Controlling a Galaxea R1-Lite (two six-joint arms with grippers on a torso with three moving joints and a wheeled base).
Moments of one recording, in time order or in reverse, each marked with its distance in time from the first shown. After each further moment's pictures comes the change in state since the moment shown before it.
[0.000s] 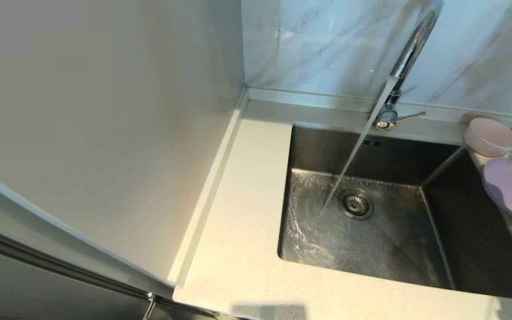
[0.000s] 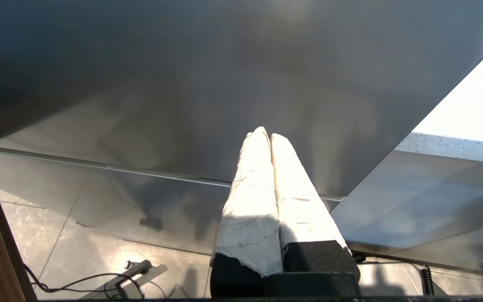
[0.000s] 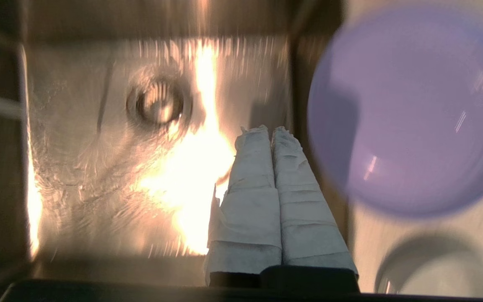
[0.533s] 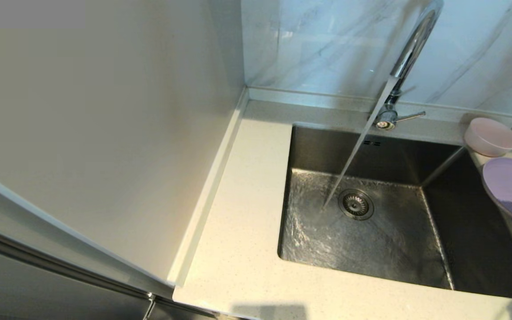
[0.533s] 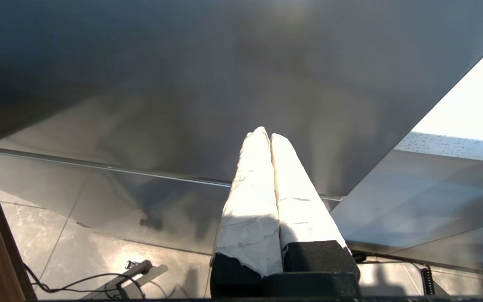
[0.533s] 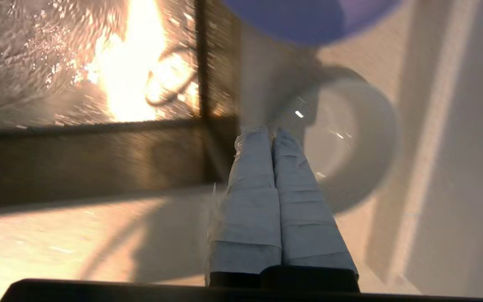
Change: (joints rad) left arm 0.000 0.000 0.000 0.000 0.001 0.000; right arm -0.271 -0.108 0.145 0.242 -0.001 -0.345
